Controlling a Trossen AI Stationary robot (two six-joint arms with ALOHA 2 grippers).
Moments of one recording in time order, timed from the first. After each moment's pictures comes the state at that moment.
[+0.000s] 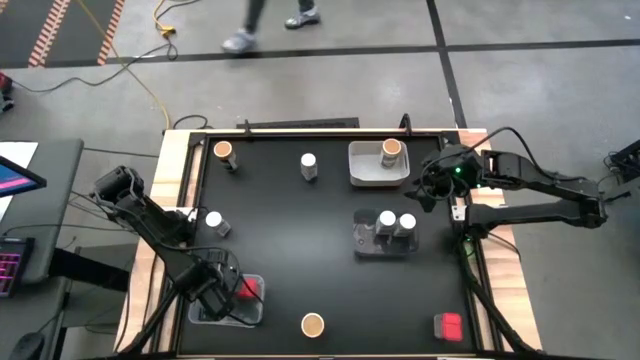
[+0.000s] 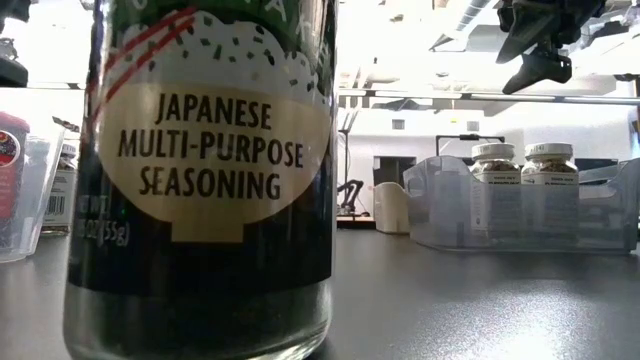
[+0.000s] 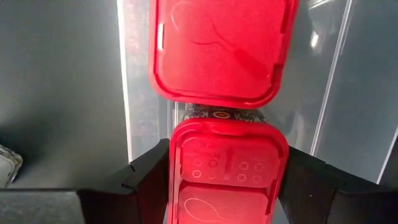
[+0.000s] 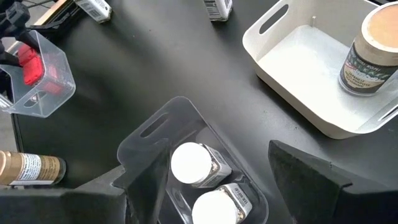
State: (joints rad) left arm -0.83 1.46 0.99 -0.99 -0.04 -0.81; right arm -0.23 0.77 0.93 -0.92 0.01 0.53
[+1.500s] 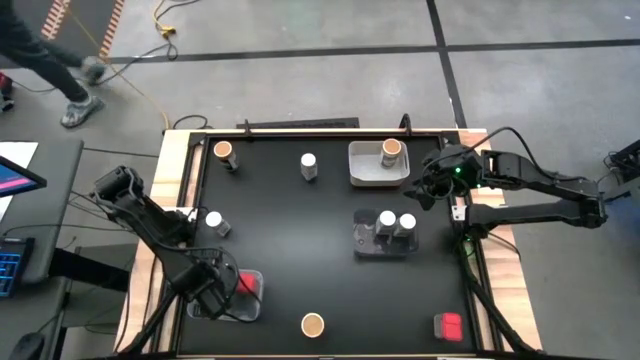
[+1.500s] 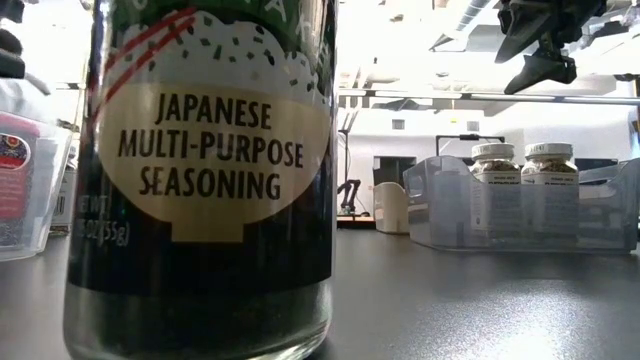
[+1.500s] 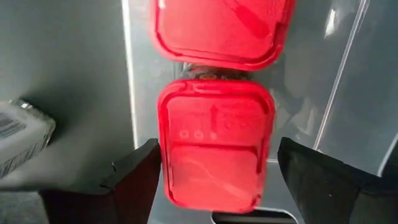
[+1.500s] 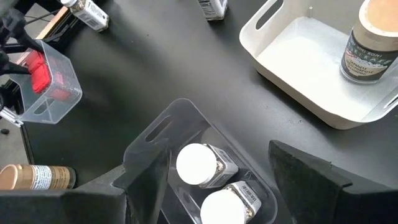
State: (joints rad) left arm -0.84 1.46 1.03 -1.15 -0.03 -0.83; right arm -0.23 0.77 0.93 -0.92 0.01 0.60
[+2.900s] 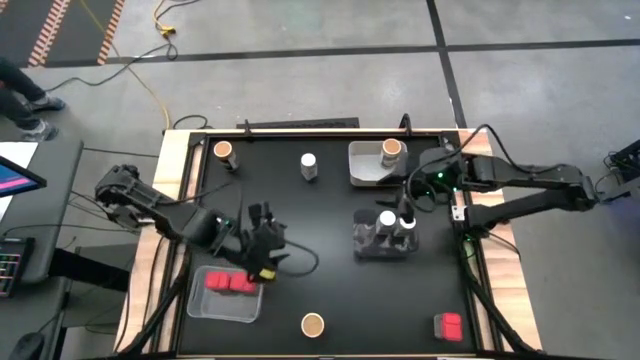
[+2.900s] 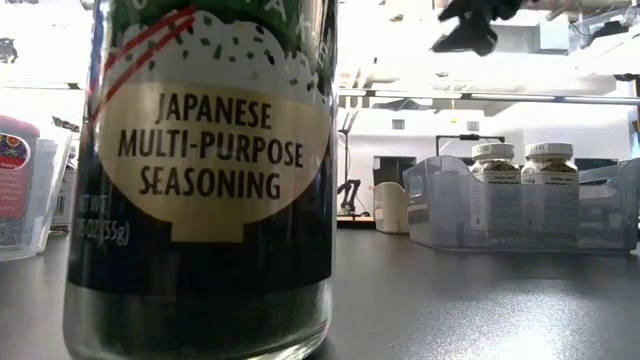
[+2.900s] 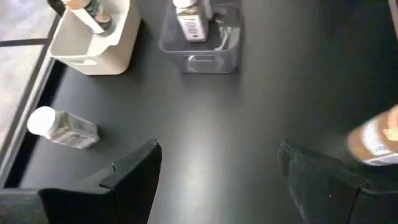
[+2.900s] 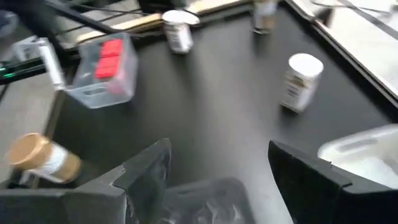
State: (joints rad) left arm -0.47 1.46 1.49 -0.94 -0.54 -0.35; right arm -0.06 0.98 1.00 -0.54 0.00 0.20
